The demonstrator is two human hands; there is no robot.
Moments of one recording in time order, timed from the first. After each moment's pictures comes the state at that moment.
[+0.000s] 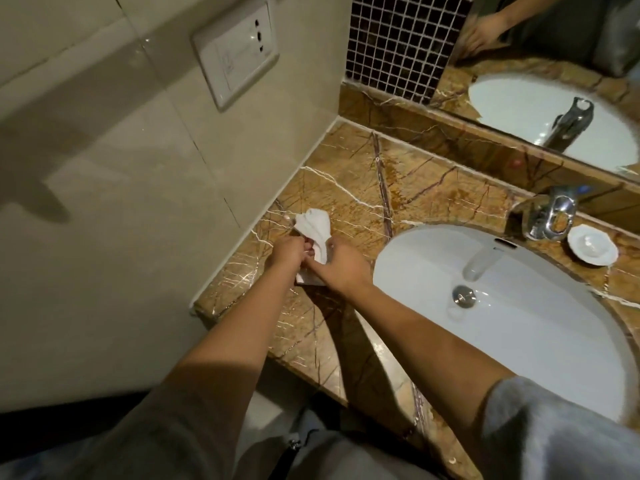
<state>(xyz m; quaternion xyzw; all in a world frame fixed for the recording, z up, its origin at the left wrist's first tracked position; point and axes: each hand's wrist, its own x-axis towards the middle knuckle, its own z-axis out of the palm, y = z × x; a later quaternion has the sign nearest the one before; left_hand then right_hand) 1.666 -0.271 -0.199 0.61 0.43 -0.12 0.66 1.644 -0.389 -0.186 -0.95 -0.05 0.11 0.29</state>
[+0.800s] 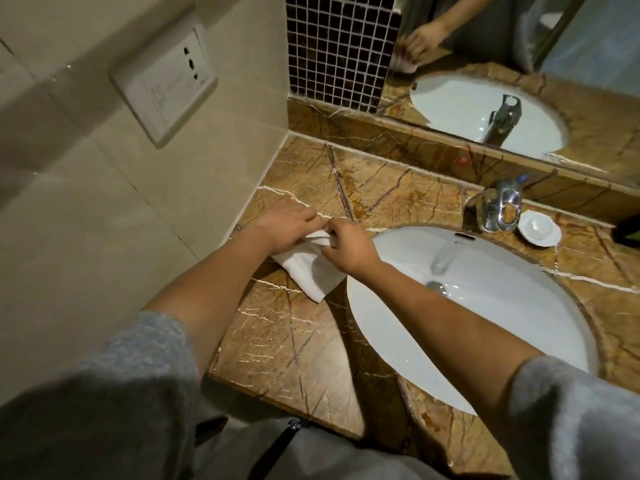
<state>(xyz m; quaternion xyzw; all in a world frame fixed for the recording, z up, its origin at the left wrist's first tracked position) 1.755 -0.274 -0.153 0.90 -0.41 -0.06 -0.10 1.702 -0.442 -0.150 -0.95 -0.08 0.10 0.27</state>
